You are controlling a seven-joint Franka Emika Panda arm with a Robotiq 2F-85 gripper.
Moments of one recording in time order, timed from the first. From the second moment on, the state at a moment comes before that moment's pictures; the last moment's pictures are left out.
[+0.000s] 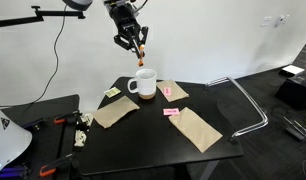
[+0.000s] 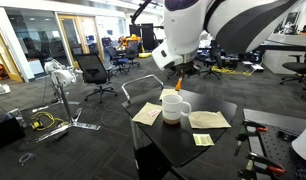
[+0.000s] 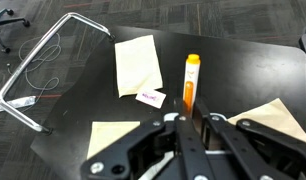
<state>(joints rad) 0.19 -0.03 0.20 -2.27 -0.87 1.92 -0.73</state>
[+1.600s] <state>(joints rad) 0.22 0.15 0.22 -2.19 -0.94 1.89 -0.70</state>
